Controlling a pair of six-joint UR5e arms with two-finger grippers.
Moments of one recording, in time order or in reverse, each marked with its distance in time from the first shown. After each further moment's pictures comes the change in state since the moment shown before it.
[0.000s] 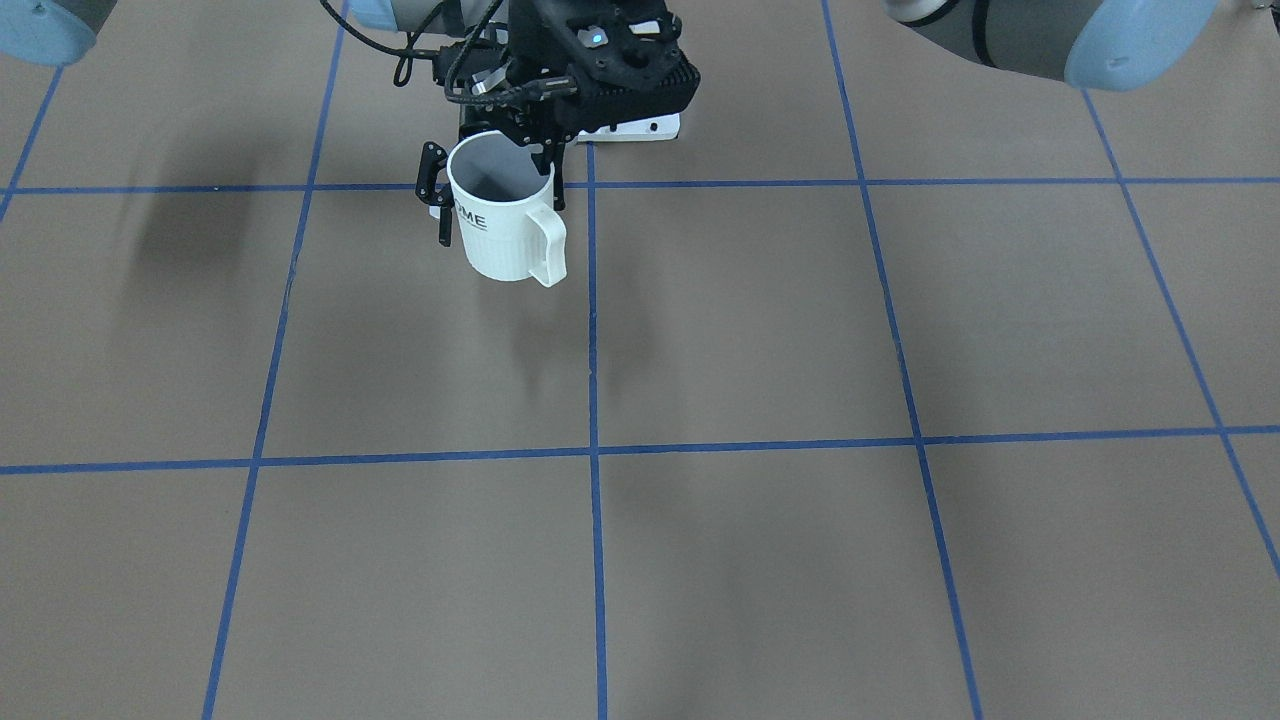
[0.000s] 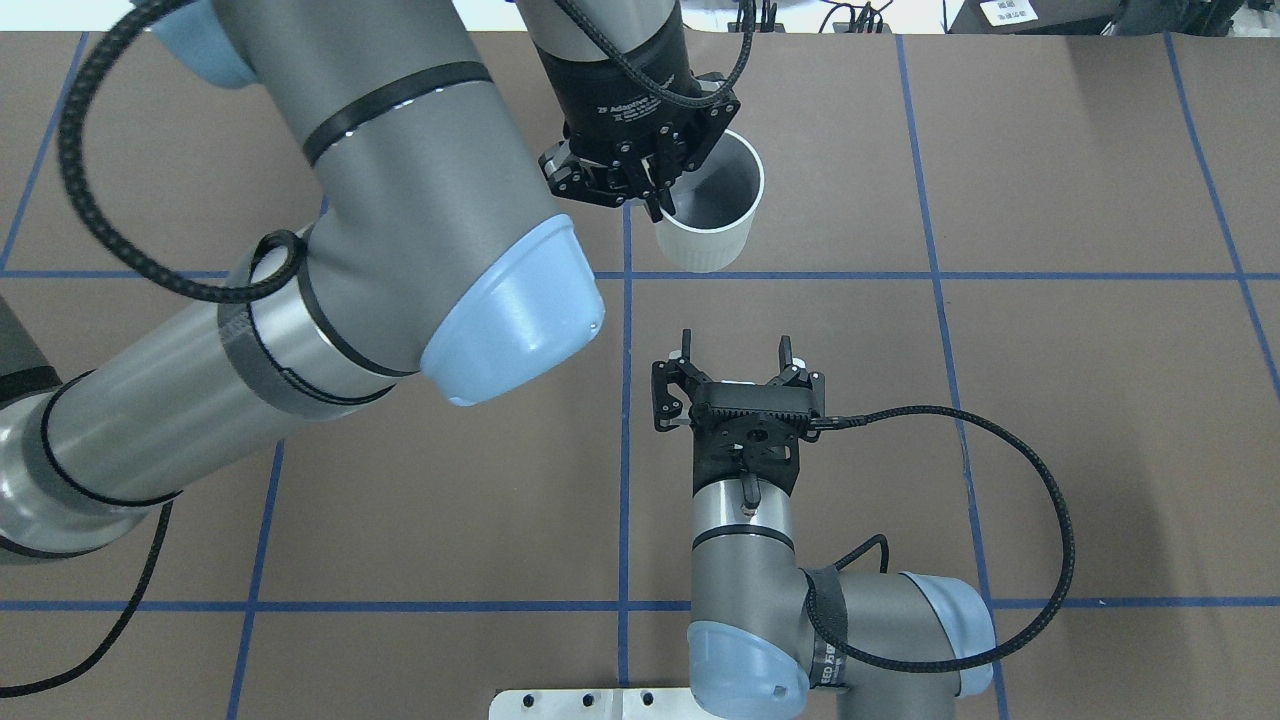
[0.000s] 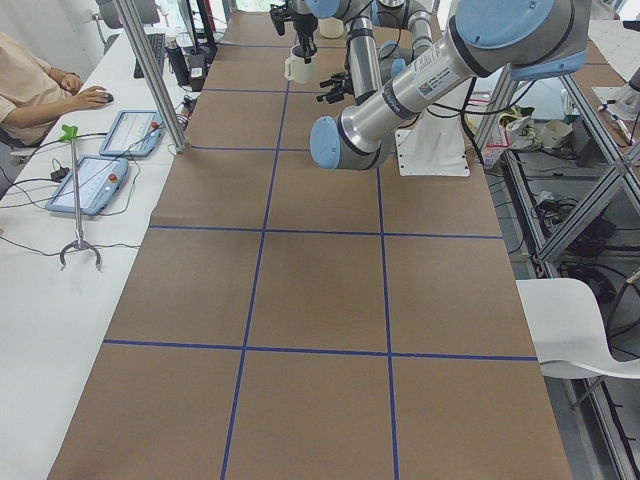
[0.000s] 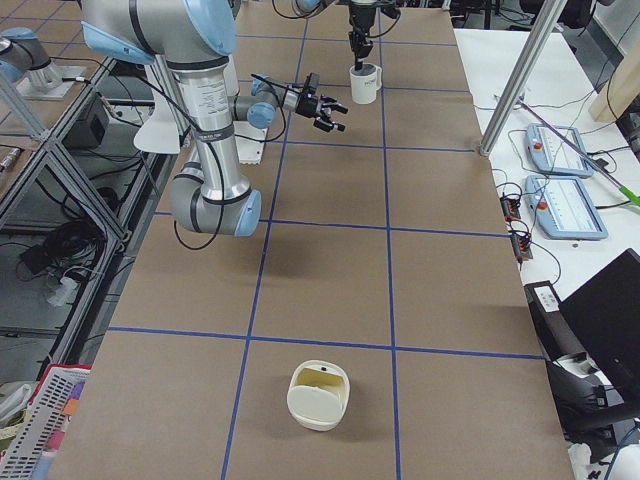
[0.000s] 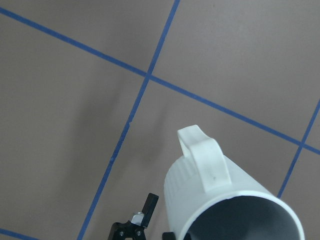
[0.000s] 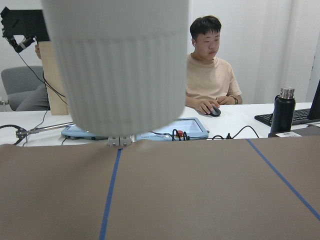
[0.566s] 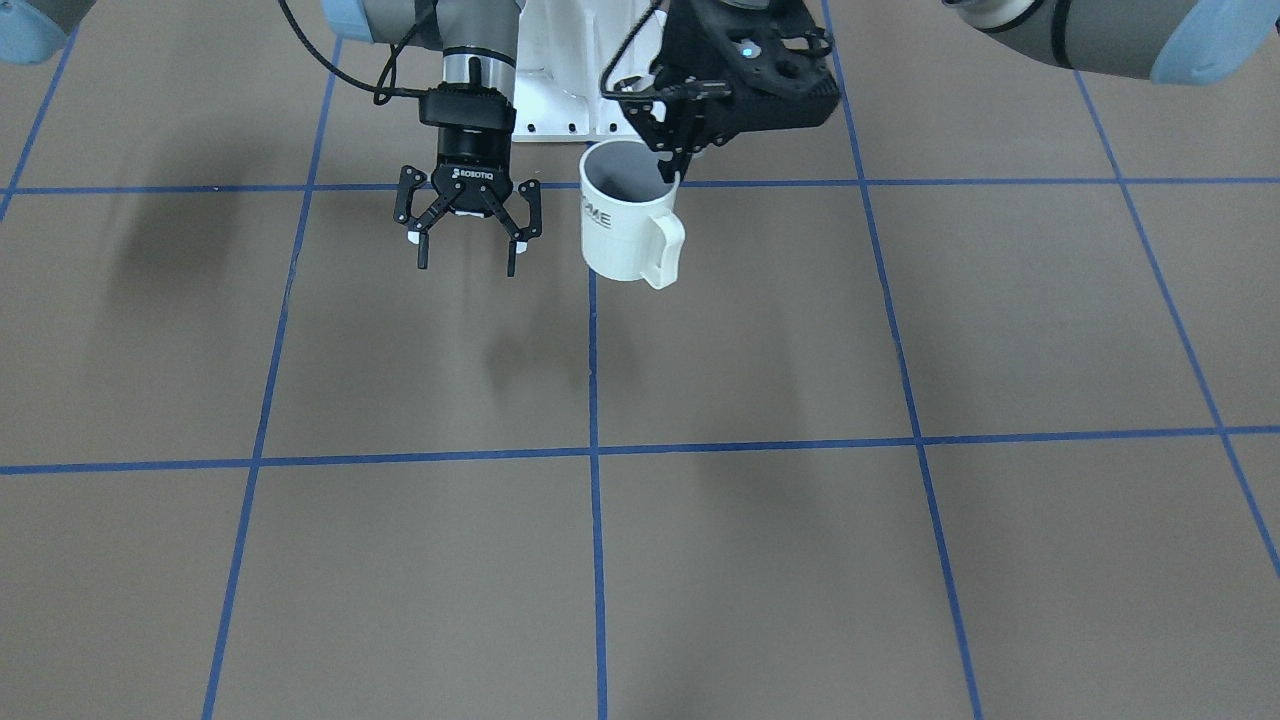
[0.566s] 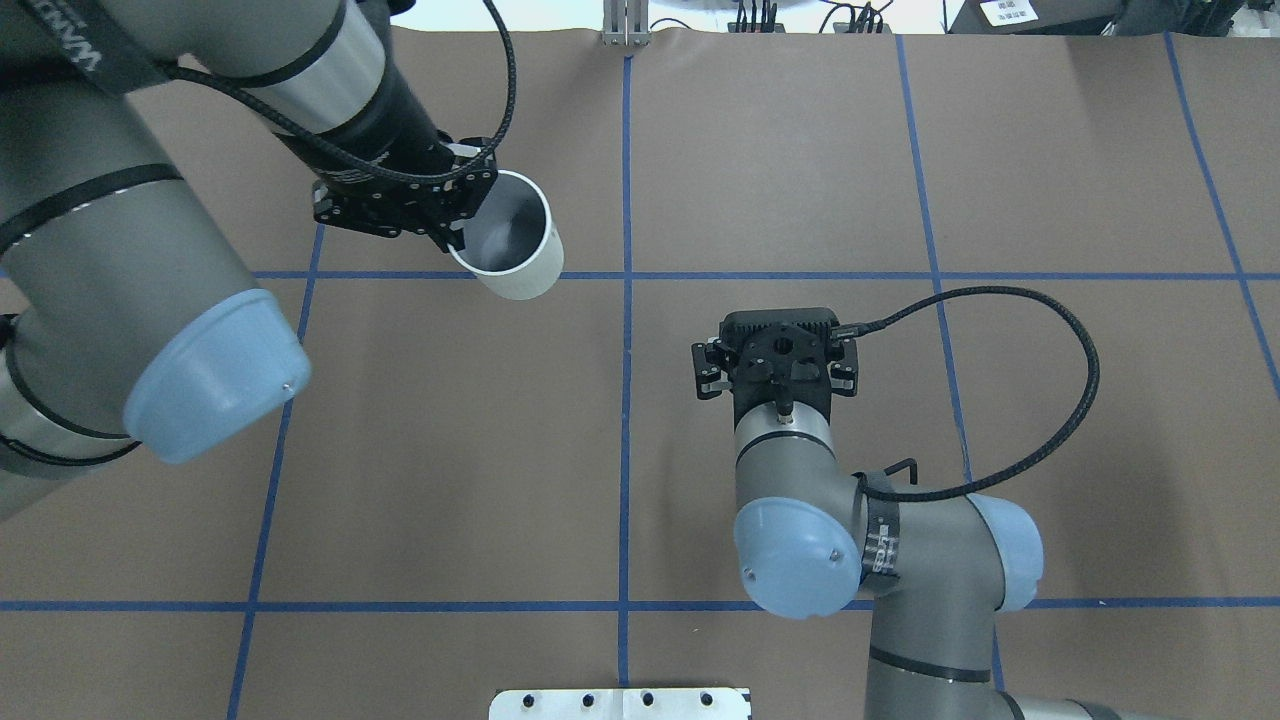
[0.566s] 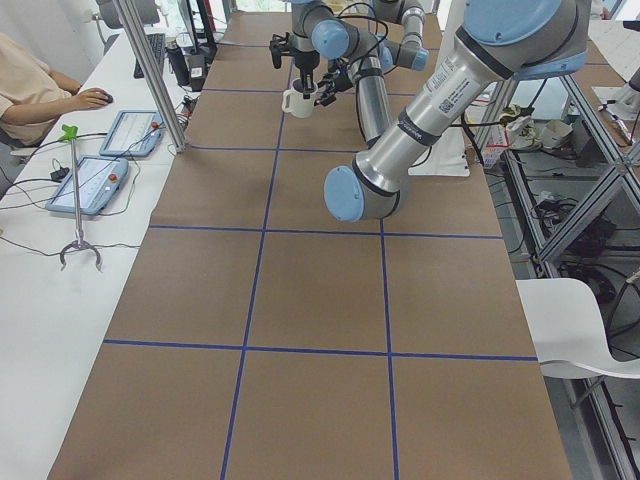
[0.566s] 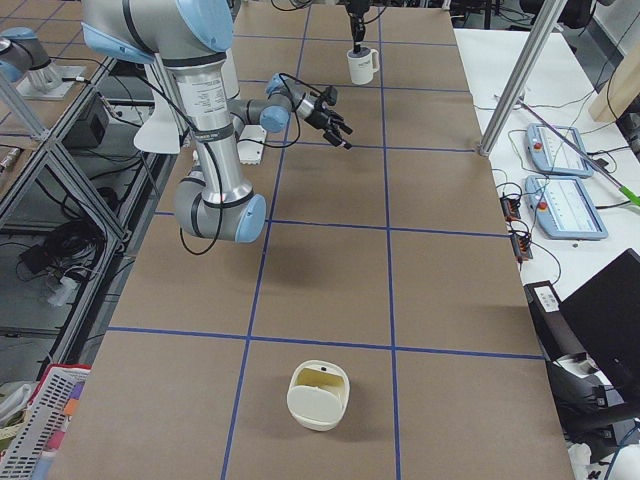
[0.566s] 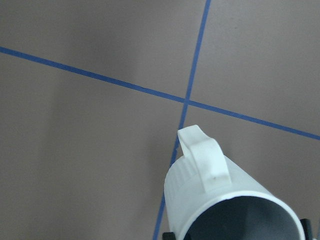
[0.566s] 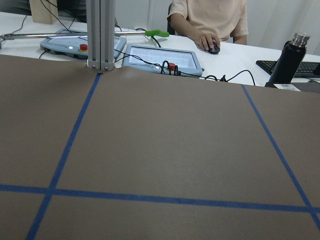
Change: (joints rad) left arm -0.092 0.358 -0.261 -0.009 -0.001 0.313; right arm 0.151 -0.033 0.028 0.061 0.392 -0.253
